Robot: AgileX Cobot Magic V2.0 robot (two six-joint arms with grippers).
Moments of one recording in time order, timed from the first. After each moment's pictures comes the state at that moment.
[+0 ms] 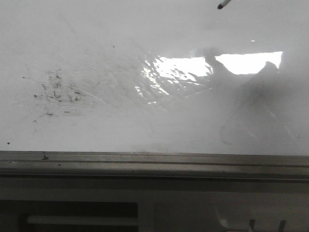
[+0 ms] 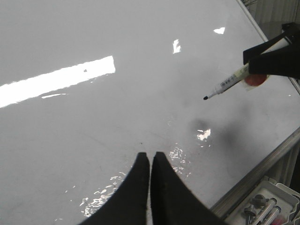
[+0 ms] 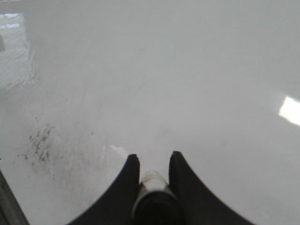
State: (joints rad) left arm -0.39 0.35 -0.42 -1.12 0.41 1.14; right arm 0.63 0.72 -0.56 0.11 -0.01 -0.39
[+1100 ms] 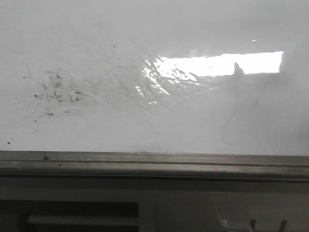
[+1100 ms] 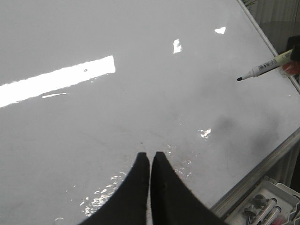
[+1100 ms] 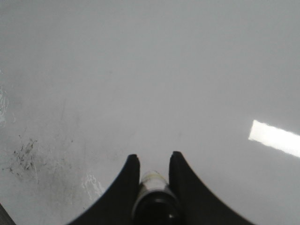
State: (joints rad) left arm -0.39 0.35 -0.42 -1.12 0.41 1.13; right arm 0.56 0.43 -0.40 -0.01 -0.02 -0.24
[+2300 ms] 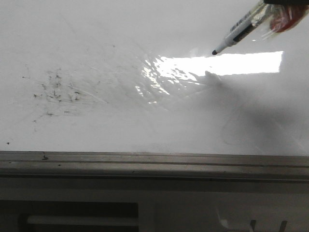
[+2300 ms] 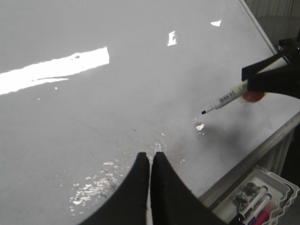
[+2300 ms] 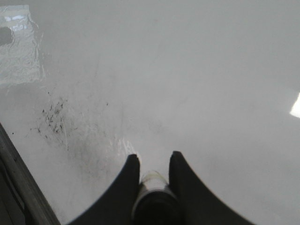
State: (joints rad) left arm -0.39 0.35 -0.38 -1.13 0.44 1.13; right arm 0.66 0.74 -0.40 -0.01 -0.17 -0.25
